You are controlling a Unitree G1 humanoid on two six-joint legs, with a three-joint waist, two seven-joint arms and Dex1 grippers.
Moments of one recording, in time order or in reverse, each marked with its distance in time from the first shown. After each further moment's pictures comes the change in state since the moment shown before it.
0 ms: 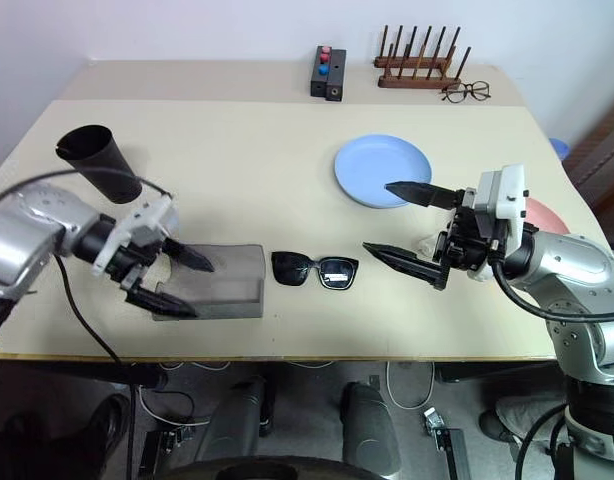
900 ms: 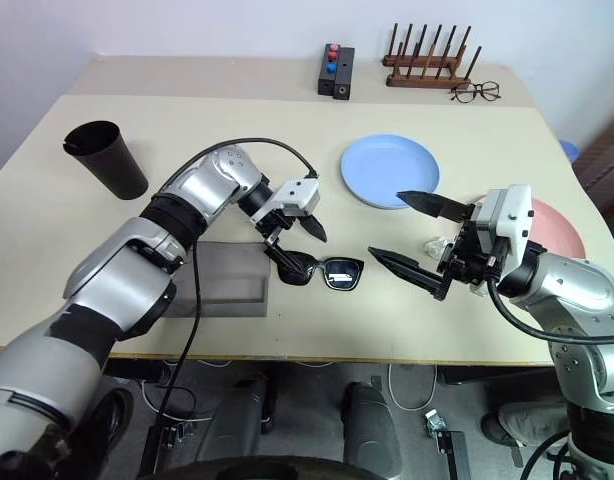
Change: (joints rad) left arm -0.529 -0.714 -0.410 1.063 0.320 -0.769 -0.024; right arm 0.132 0.031 -0.051 -0.086 -0.029 -0.029 -0.097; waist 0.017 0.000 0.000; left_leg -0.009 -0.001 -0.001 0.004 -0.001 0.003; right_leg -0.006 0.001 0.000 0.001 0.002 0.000
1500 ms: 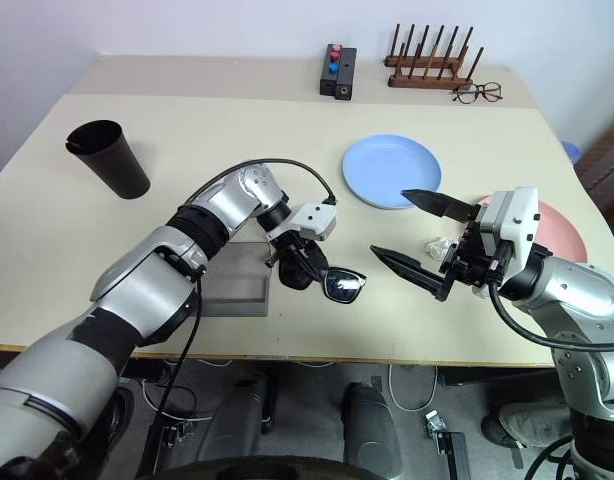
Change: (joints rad) left arm 0.008 -0.097 0.036 0.079 0.101 -0.090 -0.001; right arm 0.028 0.000 -0.014 -0.016 -0.001 -0.017 -0.024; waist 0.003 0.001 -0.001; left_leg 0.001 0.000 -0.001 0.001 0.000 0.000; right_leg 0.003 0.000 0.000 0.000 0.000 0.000
